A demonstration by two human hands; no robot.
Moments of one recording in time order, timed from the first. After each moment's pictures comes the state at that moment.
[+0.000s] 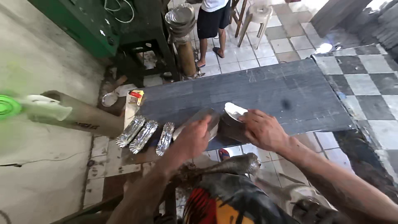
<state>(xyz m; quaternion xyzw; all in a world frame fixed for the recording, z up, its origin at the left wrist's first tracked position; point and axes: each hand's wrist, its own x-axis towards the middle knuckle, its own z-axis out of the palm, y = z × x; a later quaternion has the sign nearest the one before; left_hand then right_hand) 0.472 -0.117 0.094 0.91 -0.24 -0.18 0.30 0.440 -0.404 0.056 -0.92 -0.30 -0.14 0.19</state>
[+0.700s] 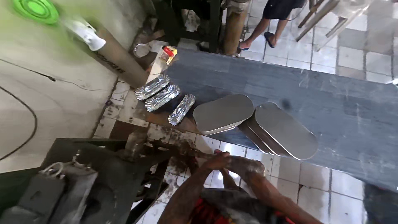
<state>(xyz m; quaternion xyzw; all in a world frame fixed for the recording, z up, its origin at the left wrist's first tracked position) 0.365 -0.170 -0.199 0.73 -0.02 -0.40 0.56 0.325 -0.421 -0.099 -0.85 -0.24 0.36 0.30</state>
